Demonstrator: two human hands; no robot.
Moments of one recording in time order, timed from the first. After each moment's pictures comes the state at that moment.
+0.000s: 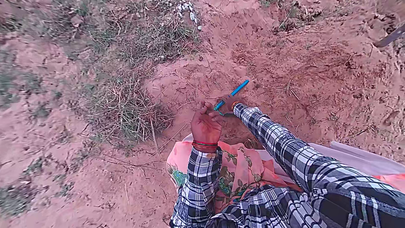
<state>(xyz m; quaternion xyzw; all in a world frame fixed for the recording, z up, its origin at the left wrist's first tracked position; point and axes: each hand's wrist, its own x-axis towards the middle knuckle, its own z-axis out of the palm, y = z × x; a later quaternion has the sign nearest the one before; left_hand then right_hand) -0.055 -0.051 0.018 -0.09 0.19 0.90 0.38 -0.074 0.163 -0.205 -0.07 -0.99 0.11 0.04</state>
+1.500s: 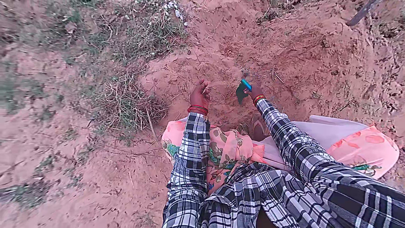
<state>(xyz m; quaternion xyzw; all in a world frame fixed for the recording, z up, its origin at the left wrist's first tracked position) -0.070 -0.014 -0.014 -0.03 0.57 0.75 0.33 0.080 0.232 -0.151 -0.46 -0.82 0.33 -0.03</state>
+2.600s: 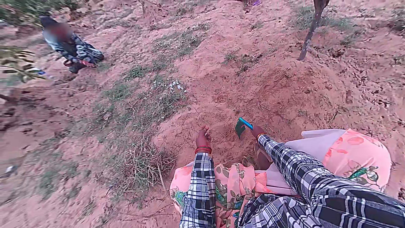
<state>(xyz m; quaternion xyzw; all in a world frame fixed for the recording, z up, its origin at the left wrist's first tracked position) -0.057 0.010 -0.012 -0.01 0.62 0.73 0.30 0.131 0.230 -0.190 -0.52 -0.78 0.35 -0.04</state>
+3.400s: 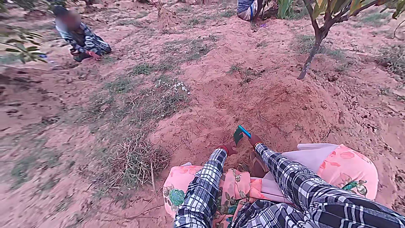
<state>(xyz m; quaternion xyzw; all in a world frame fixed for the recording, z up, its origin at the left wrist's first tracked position) -0.009 0.056 -0.077 0.48 0.73 -0.03 0.48 0.134 0.225 -0.189 -0.51 -0.78 0.35 -0.04</state>
